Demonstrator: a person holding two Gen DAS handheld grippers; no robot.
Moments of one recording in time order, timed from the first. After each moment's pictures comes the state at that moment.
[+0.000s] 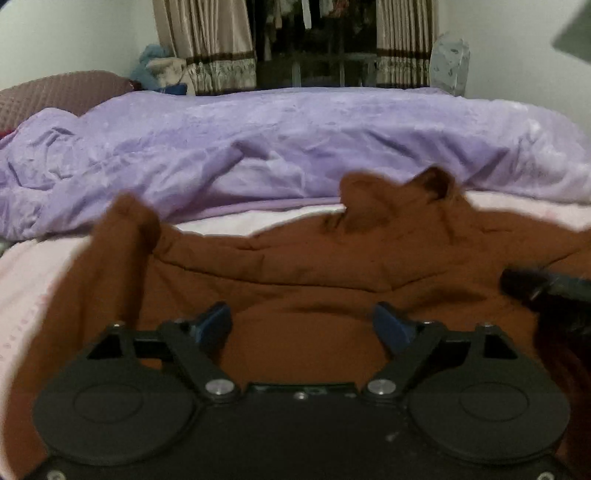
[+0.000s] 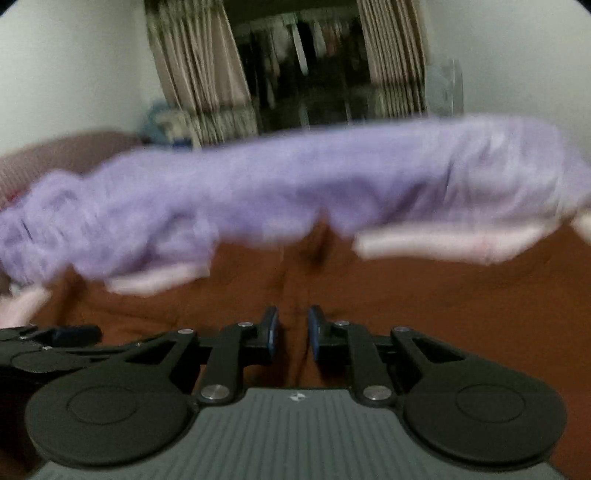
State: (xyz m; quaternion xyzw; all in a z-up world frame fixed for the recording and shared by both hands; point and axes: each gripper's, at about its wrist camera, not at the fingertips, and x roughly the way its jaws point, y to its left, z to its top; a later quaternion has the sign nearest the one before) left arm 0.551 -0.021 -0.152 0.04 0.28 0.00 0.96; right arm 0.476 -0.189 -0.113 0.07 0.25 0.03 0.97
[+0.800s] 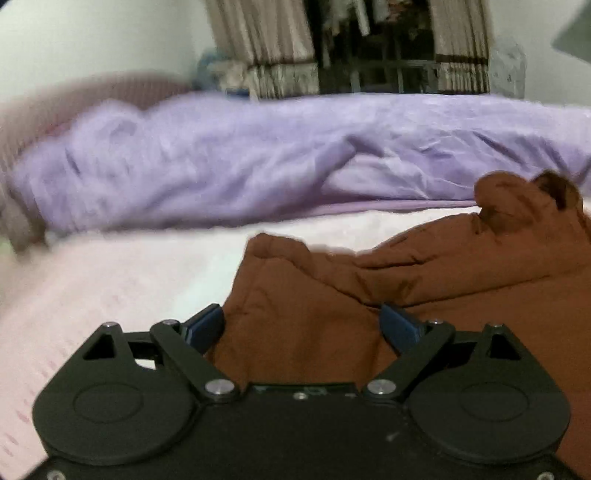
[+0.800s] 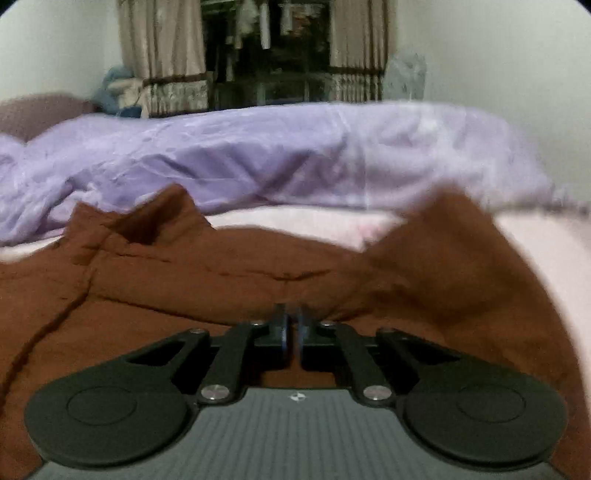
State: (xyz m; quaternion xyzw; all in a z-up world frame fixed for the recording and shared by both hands) left arm 0.580 0.063 -0.153 0.03 0.28 0.10 0.96; right arm 0.481 -0.316 -0.112 0.06 0.26 -0.02 0.96
